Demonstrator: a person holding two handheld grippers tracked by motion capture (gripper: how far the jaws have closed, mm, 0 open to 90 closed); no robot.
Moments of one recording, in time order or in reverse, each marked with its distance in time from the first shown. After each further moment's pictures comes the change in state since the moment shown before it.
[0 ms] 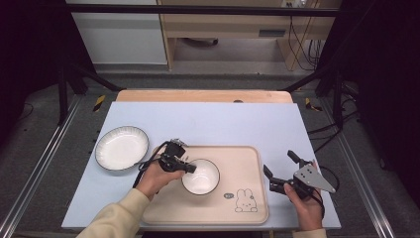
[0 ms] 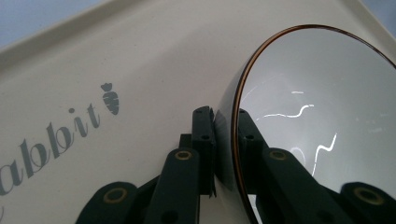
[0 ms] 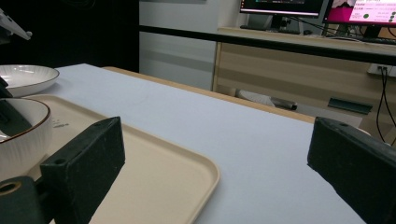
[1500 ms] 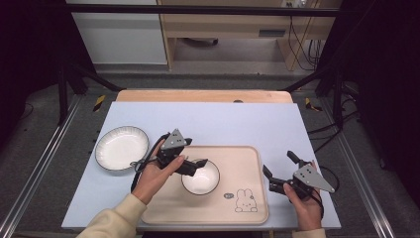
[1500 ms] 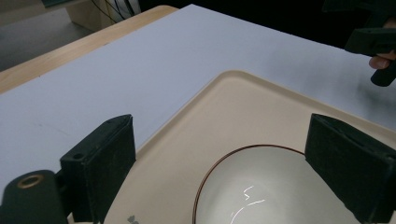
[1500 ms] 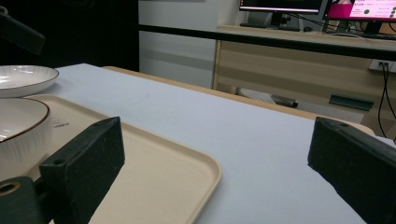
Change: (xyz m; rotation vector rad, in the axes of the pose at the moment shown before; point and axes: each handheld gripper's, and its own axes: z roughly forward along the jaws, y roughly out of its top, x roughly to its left) left arm -0.031 0.012 -0.040 -0.429 0.048 0.335; right arm 0.000 -0.002 0.001 0.009 0.000 0.014
